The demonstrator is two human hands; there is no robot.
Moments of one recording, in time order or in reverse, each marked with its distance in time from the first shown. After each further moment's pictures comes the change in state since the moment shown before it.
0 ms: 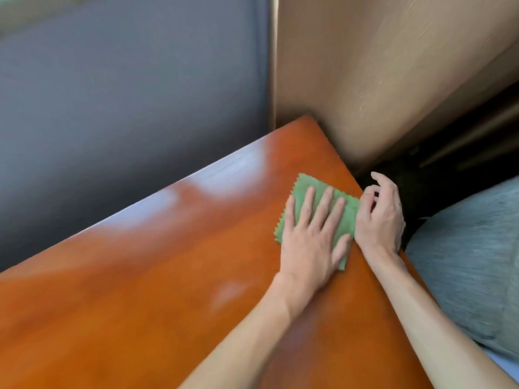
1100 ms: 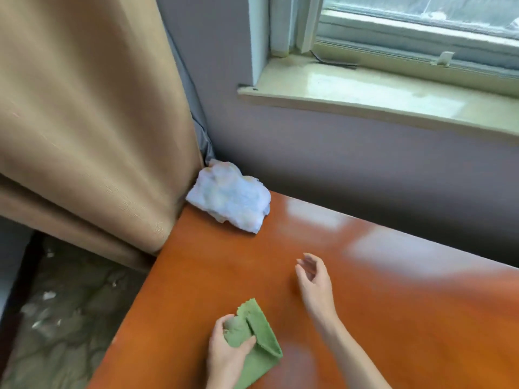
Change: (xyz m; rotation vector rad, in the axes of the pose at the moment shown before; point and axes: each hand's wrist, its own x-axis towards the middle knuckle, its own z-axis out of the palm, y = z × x) left_hand -0.676 -0.326 -0.084 -1.309 0.537 -1.771; right_hand -0.557 -0.461 0.177 0.391 -1.117 -0.034
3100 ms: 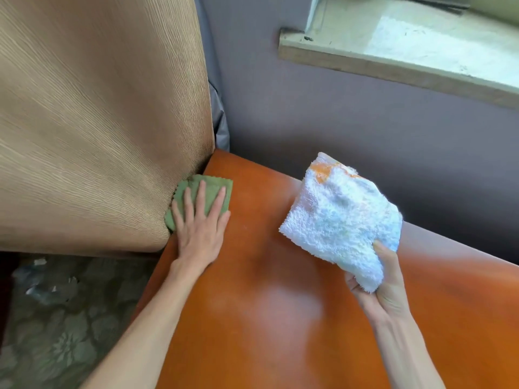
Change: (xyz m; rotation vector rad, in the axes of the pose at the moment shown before) left_hand 0.229 0.117 -0.062 1.079 0.283 0.718; right_hand 0.054 -0.047 -0.010 1.021 -0.056 0.295
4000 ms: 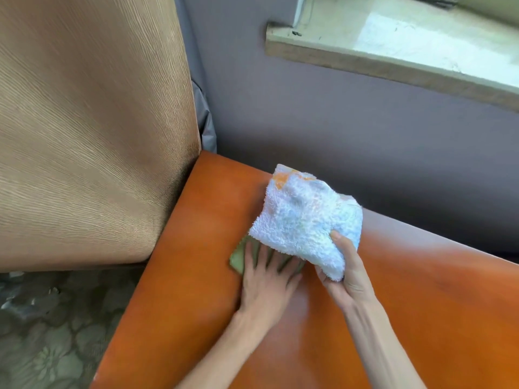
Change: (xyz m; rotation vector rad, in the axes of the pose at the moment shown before) left_hand -0.076 0.131 0.026 -0.066 -0.109 0.405; right_hand 0.019 0.024 0.026 -0.040 -0.015 0.087
